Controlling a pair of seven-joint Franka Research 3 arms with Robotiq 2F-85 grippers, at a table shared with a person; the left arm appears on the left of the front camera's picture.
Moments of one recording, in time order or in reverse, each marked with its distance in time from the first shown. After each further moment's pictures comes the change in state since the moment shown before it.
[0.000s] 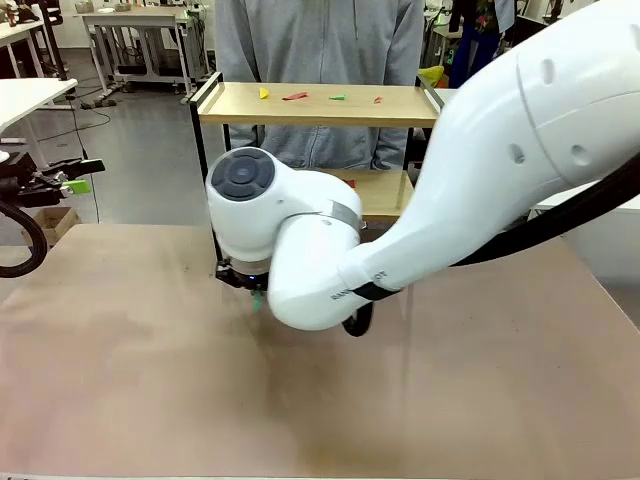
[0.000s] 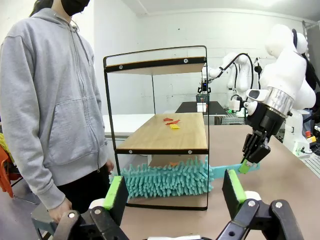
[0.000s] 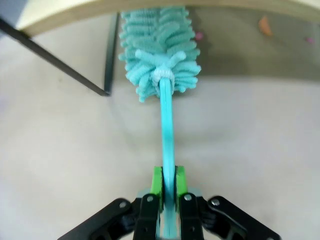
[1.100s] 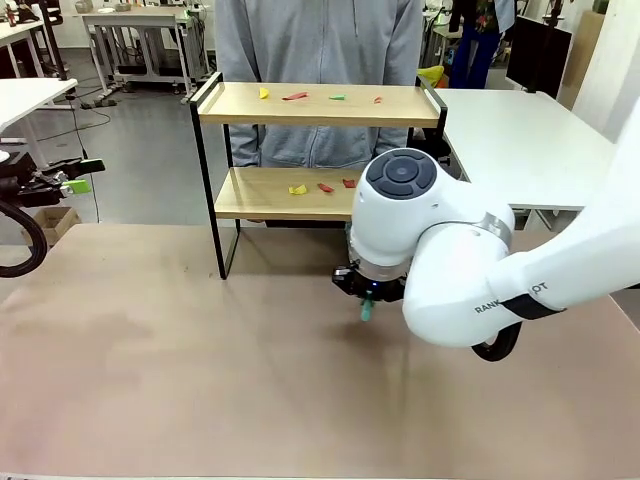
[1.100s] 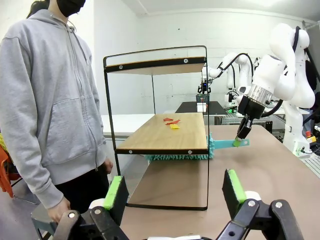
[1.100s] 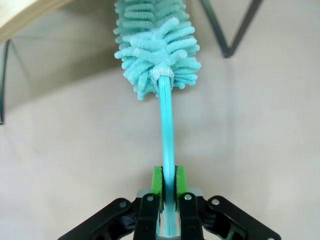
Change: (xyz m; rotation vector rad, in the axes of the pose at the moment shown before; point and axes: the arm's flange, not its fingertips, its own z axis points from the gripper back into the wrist) left arm 0.000 0.000 0.000 0.000 0.000 0.000; right arm 0.002 -0.182 0.025 -0.132 0.039 -0.166
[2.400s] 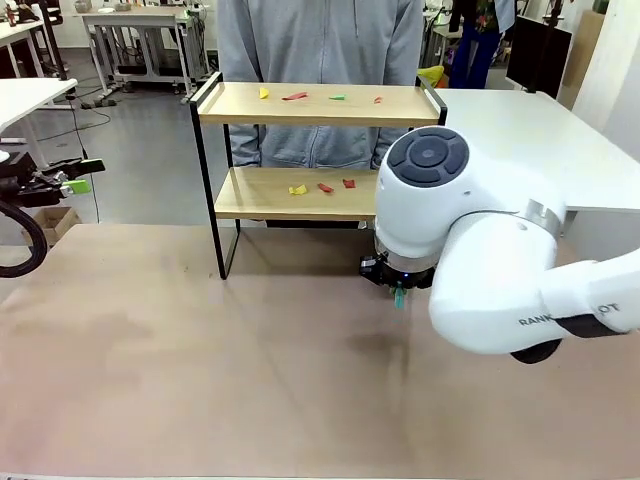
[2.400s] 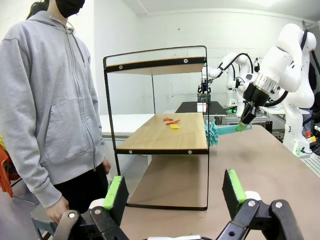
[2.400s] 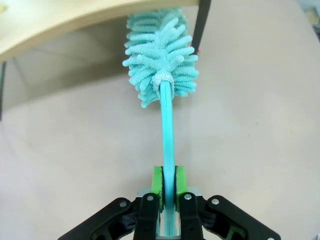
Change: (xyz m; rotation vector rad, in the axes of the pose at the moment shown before) left arm 0.000 0.000 0.000 0.000 0.000 0.000; right arm -0.004 -0.024 0.055 -0.058 -0.105 0.069
